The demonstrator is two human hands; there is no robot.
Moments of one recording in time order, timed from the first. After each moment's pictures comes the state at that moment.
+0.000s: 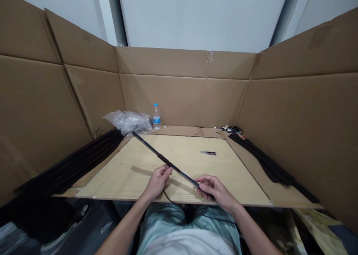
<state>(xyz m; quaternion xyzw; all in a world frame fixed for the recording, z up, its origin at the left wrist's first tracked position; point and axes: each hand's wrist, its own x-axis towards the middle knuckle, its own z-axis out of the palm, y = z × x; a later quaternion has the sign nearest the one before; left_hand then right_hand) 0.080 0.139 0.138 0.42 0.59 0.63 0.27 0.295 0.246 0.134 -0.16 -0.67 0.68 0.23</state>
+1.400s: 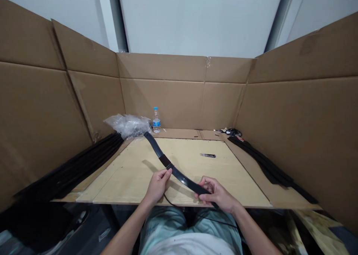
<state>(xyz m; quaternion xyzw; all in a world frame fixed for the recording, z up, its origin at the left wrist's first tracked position) 0.080 0.140 0.137 0.44 0.63 0.61 0.19 0.296 0.253 0.130 -0.11 -0.67 0.71 0.18</state>
